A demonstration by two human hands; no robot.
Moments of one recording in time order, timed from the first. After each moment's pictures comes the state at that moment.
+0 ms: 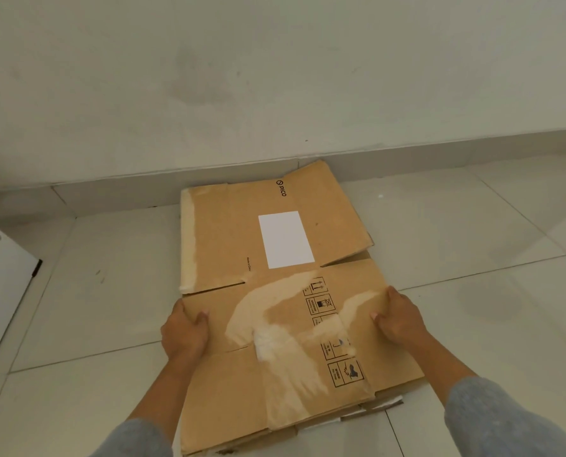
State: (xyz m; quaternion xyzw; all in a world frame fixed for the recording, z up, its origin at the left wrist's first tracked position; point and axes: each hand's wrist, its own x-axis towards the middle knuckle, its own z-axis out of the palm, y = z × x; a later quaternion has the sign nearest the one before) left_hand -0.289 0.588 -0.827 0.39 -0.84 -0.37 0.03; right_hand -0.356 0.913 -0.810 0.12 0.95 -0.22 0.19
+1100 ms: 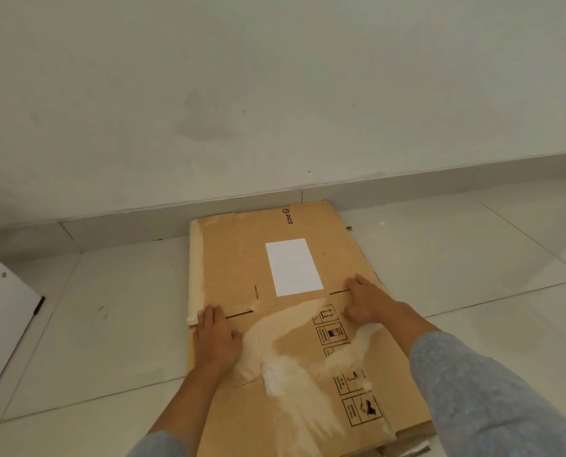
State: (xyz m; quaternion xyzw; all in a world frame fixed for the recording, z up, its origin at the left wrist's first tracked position) left_hand -0.334 0.598 -0.834 0.21 -0.94 -0.25 -0.07; right_hand -0.439 0.857 -0.805 -0.05 0.96 -0.12 0.25
